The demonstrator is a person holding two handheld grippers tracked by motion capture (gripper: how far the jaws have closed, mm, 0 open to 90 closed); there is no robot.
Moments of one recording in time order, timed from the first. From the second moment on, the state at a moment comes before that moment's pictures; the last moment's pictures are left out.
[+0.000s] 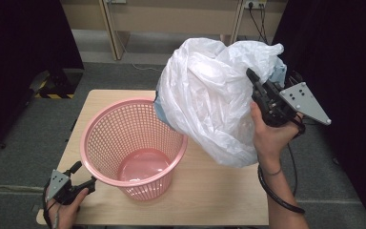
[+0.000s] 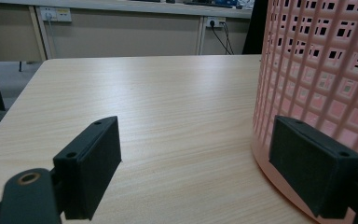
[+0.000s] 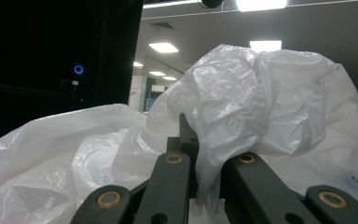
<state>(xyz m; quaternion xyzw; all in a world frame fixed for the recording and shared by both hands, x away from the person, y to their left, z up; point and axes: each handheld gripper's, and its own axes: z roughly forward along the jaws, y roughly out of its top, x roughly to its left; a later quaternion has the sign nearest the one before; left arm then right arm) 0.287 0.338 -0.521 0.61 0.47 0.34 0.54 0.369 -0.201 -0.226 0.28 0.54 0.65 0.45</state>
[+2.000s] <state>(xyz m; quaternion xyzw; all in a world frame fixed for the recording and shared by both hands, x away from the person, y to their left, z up) 0.287 0.338 -0.521 0.61 0.47 0.34 0.54 0.341 -0.184 -0.221 0.24 0.54 0.68 0.44</state>
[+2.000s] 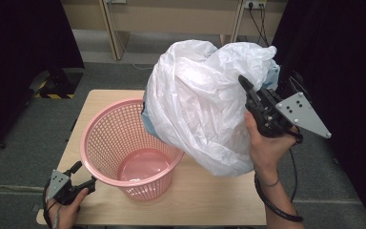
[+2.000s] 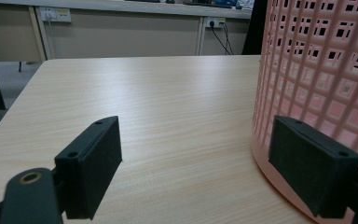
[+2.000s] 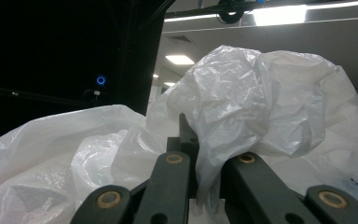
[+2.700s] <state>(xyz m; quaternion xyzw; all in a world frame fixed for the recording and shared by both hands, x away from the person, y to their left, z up) 0.287 0.337 -0.521 0.61 0.47 0.34 0.54 0.333 -0.174 -0.221 0.22 0.55 0.68 0.43</state>
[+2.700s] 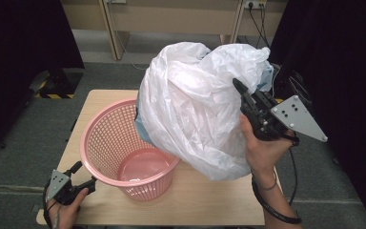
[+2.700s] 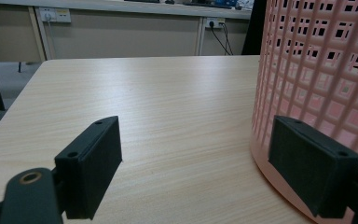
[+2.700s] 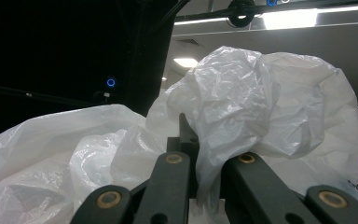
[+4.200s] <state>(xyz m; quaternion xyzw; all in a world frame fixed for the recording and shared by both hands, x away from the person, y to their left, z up) 0.287 0.337 -0.521 0.61 0.47 0.34 0.54 0.317 -0.150 -0.212 0.19 0.56 0.70 0.40</state>
